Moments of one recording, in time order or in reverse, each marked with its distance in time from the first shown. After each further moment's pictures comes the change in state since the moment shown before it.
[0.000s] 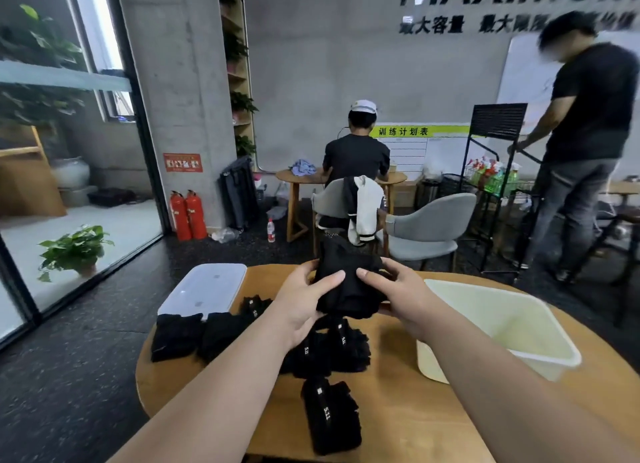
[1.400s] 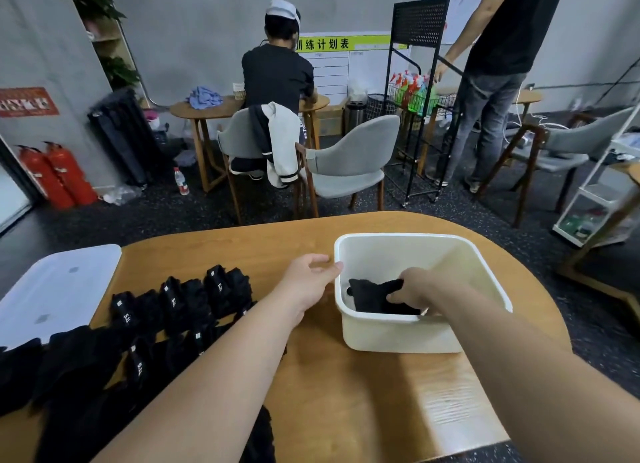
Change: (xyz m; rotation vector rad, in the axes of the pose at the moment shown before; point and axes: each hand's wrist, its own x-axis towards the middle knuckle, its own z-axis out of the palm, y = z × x) left_hand 0.140 -0.130 0.125 0.654 -0.060 -0.297; right_hand 0.070 0.110 -0.217 -1.012 0.055 0.765
